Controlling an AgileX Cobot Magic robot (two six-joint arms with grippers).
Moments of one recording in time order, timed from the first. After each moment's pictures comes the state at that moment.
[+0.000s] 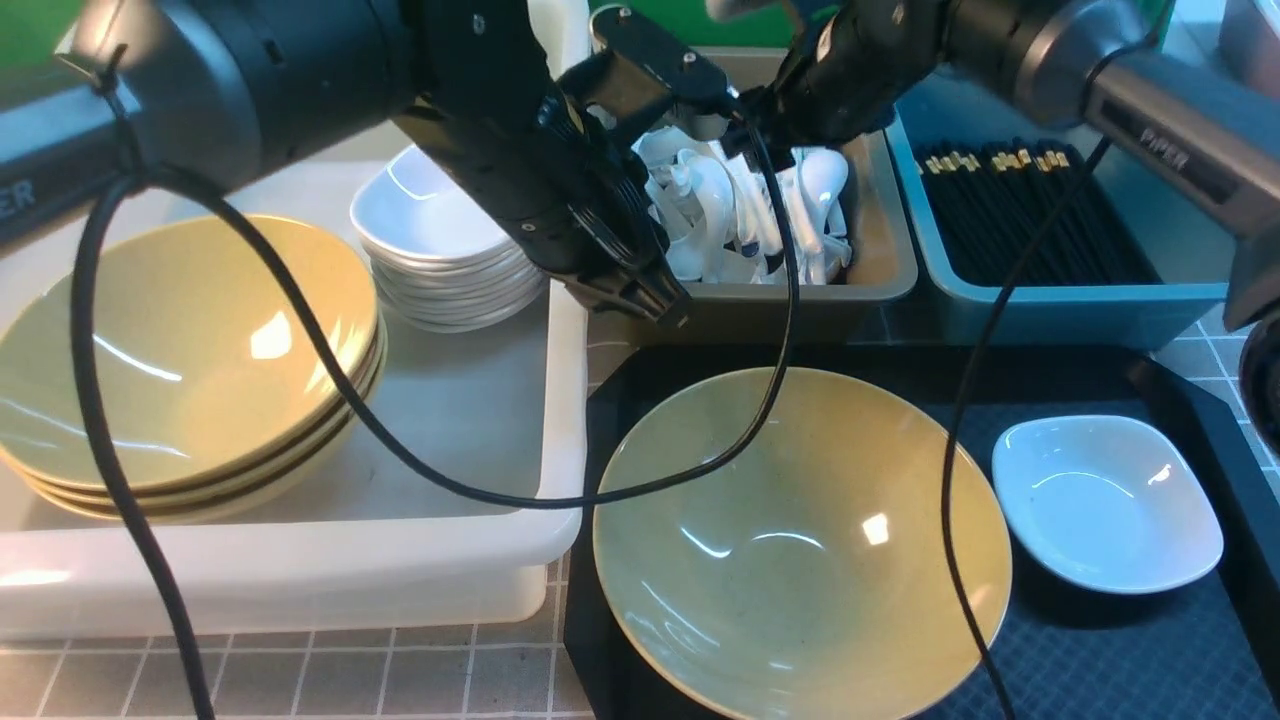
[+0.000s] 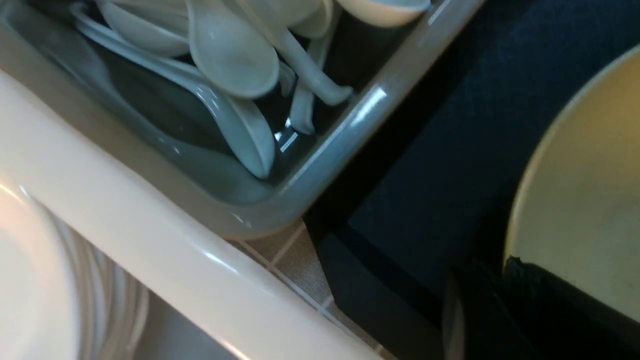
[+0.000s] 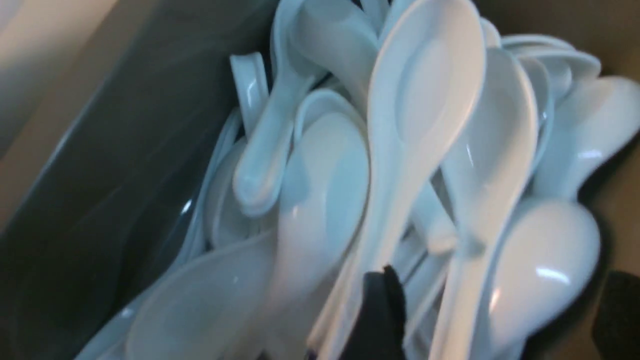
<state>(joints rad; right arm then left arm) 0.39 2.28 -2.24 -0.09 0.77 0.05 -0.53 1.77 -1.54 -0.15 0.92 0.45</state>
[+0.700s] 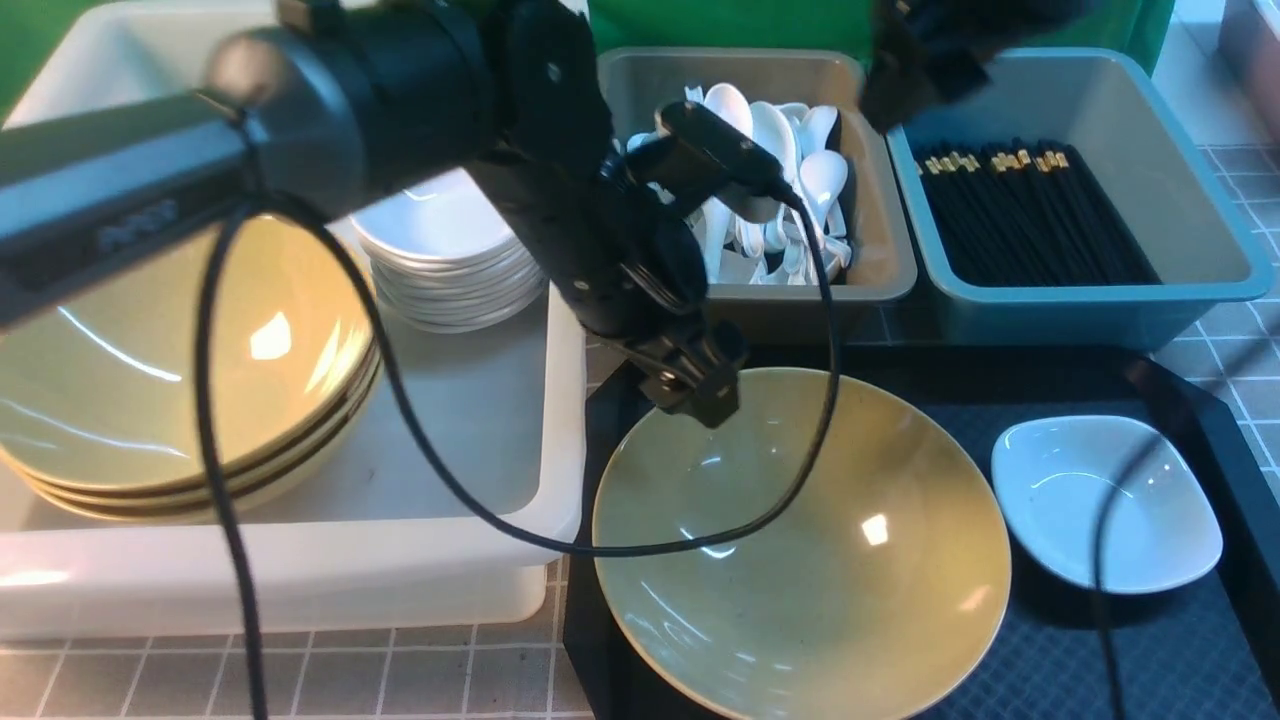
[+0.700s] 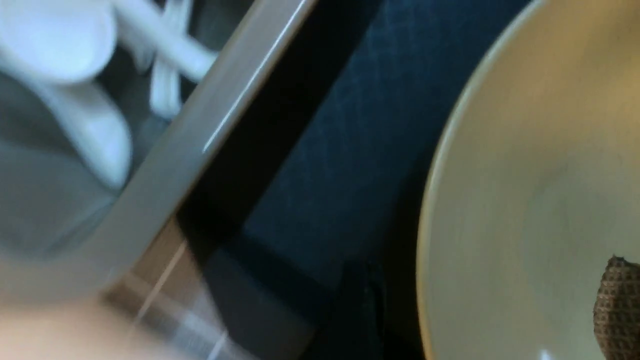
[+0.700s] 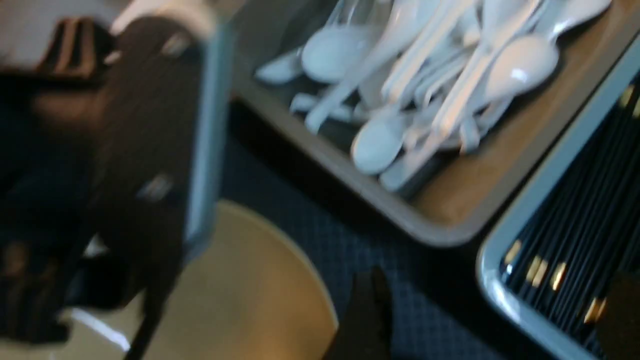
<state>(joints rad) 0.40 1.72 -1.93 0.02 1.17 -0.21 -0.56 1.89 -1.56 -0.26 0.96 0.56</state>
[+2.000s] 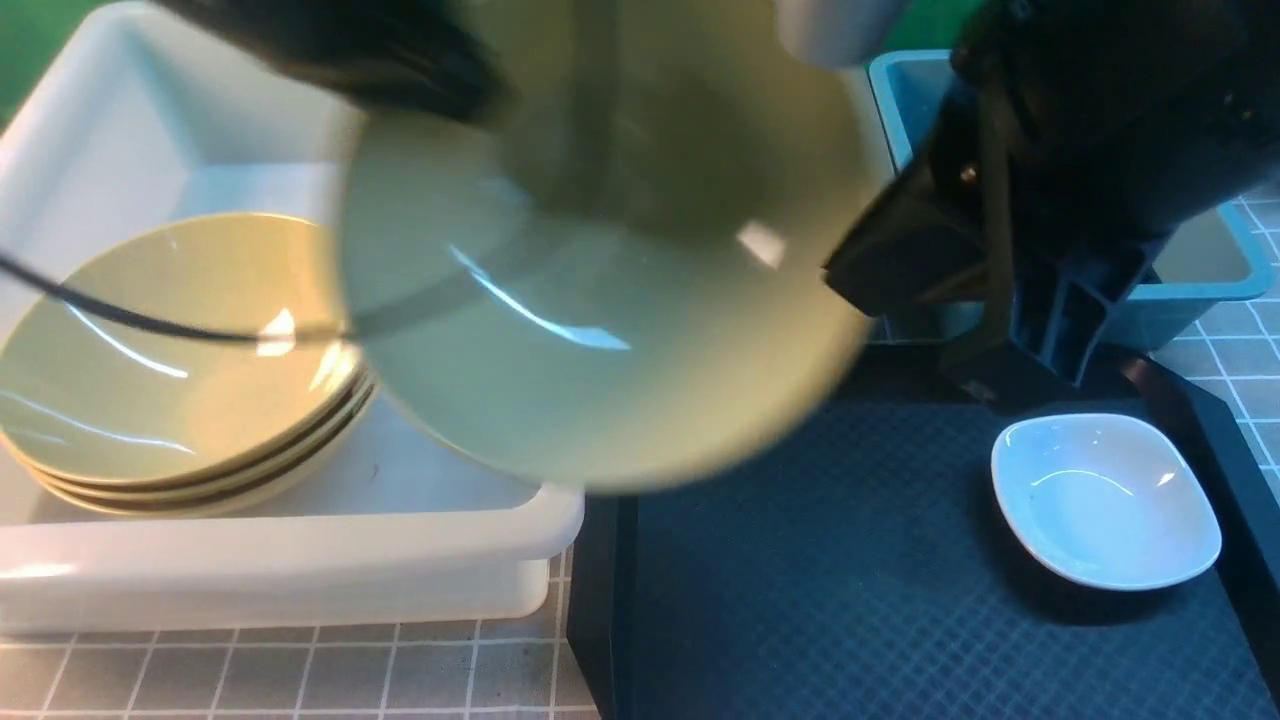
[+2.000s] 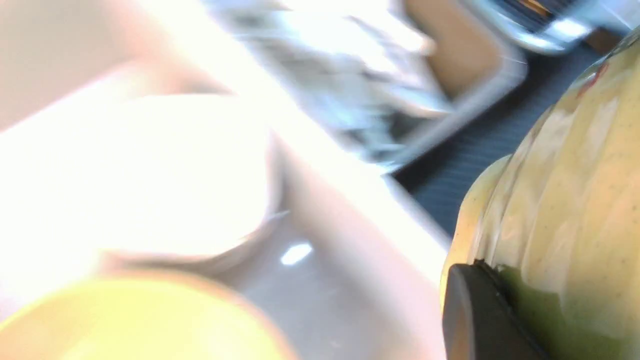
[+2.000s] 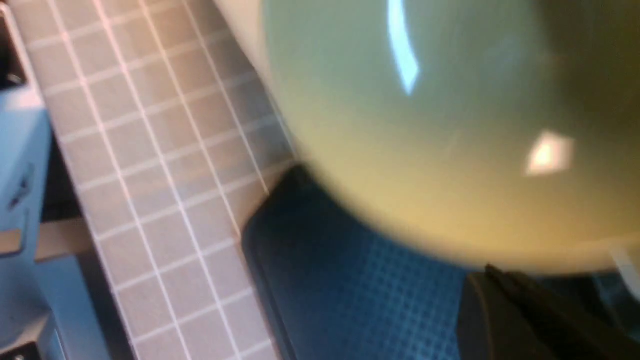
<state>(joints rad) 0.84 1.38 -1.71 0.03 1.17 -0.28 -0.08 1.42 -1.60 -0.44 1.16 0.51</state>
